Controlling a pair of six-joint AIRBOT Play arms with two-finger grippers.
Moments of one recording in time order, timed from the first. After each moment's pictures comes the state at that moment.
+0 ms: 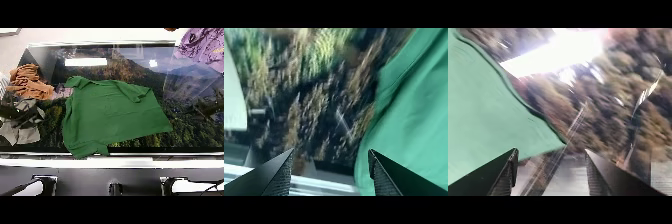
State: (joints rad) left arm 0.32 -1.25 1.06 1.30 -1.39 -1.64; right arm -0.57 -1.59 1.39 -1.16 1.51 1.42
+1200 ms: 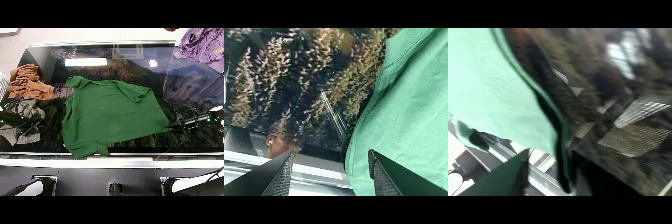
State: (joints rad) left arm 0.33 -1.21 0.96 1.25 -1.39 -1.68; right arm -0.56 -1.81 1.17 -0.96 1.54 1.19
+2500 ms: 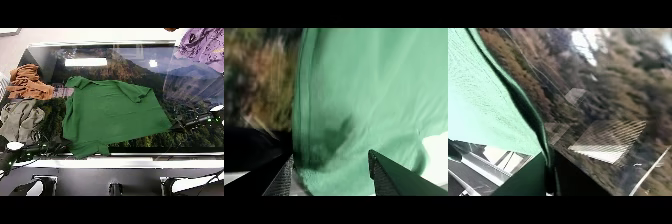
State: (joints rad) left arm 0.31 -0.93 0.25 0.70 -1.02 -1.24; right arm -0.56 -1.76 1.16 -1.04 1.48 1.19
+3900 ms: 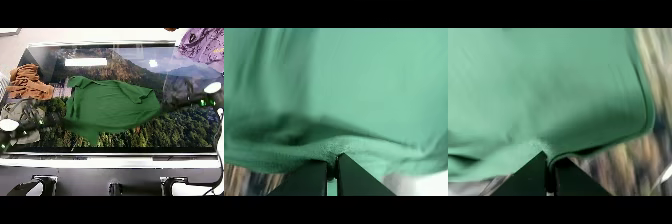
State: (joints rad) left arm 0.14 -1.00 0.65 0.68 -0.85 -1.27; right arm -0.25 -1.54 1.34 -0.95 1.29 1.21
